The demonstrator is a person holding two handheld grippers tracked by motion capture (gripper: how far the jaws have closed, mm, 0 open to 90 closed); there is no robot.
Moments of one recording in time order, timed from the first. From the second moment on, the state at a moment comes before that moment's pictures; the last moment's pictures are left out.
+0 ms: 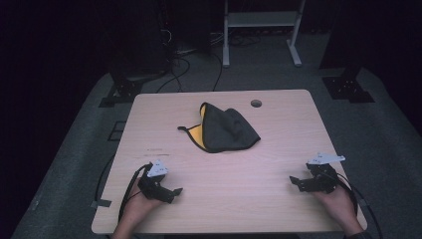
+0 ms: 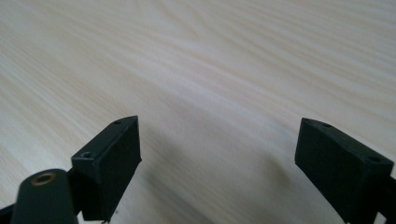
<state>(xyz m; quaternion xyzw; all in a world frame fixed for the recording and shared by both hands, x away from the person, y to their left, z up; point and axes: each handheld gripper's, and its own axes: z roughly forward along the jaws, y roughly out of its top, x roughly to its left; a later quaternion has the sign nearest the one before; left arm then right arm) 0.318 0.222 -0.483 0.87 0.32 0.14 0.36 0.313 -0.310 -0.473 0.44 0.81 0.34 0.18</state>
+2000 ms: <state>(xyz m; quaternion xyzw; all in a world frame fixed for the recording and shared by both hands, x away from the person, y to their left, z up) 0.318 0.221 -0.484 0.87 0.32 0.14 0.36 0.439 -0.139 -0.475 0.33 0.86 0.36 0.14</state>
